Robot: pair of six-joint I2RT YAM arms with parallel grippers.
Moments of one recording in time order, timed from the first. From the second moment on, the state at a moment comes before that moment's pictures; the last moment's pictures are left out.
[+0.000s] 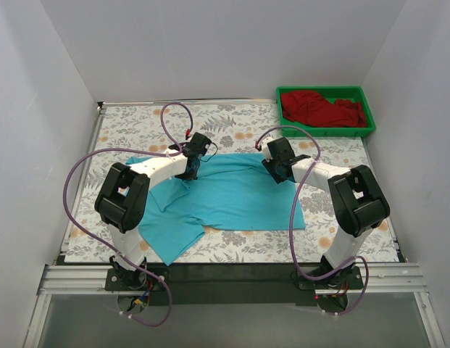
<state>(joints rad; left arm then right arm) -0.53 1.85 1.25 -0.59 -0.47 -0.28 0.47 1.74 1.00 -0.22 0.22 -0.27</state>
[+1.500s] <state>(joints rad) -0.51 1.88 1.26 -0.66 -0.42 -0.32 0.46 1.68 0.93 -0.18 0.21 -0.34</state>
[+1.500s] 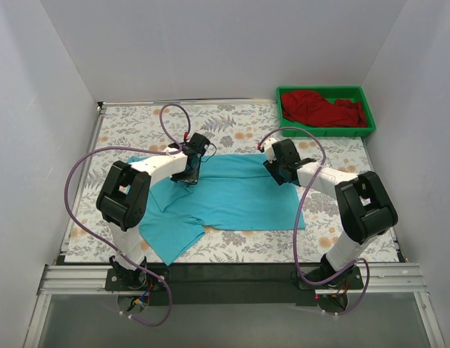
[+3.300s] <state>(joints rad) -0.02 1.70 1.16 -0.40 -0.16 -0.59 0.12 1.73 1.09 -0.13 -0.25 0.19</state>
